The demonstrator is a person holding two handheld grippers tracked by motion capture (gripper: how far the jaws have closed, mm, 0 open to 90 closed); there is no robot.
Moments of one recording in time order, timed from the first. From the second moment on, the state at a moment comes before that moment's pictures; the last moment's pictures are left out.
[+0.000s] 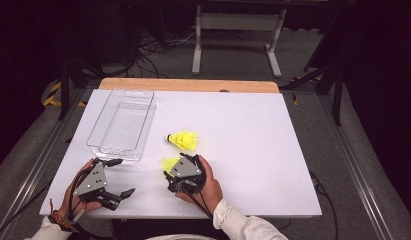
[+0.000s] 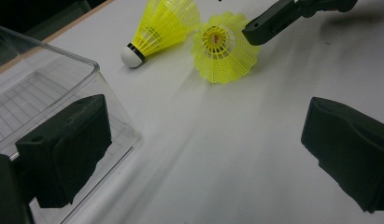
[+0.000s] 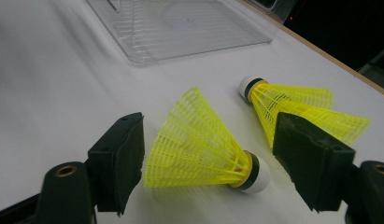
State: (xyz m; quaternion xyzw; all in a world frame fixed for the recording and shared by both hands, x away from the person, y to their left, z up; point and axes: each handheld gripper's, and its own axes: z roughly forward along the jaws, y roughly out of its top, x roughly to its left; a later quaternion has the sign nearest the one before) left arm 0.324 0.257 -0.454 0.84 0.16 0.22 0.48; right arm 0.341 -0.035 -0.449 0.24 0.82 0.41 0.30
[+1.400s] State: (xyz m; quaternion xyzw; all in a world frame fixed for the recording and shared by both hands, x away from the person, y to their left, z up) left arm 0.323 0.256 -0.454 0.84 0.16 0.22 0.47; right arm 0.346 -0.039 -0.439 0.23 0.83 0.38 0.35
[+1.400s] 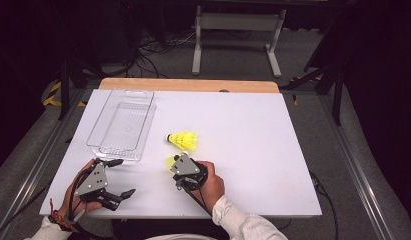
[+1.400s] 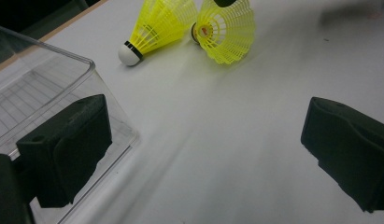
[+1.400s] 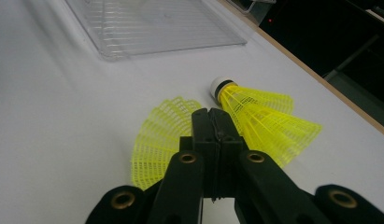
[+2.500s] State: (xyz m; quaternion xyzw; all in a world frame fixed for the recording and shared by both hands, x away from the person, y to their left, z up) left arm 0.323 0.258 -0.453 0.84 0.16 0.22 0.47; right arm 0.354 -0.076 -0.413 0.25 0.81 0.42 0.32
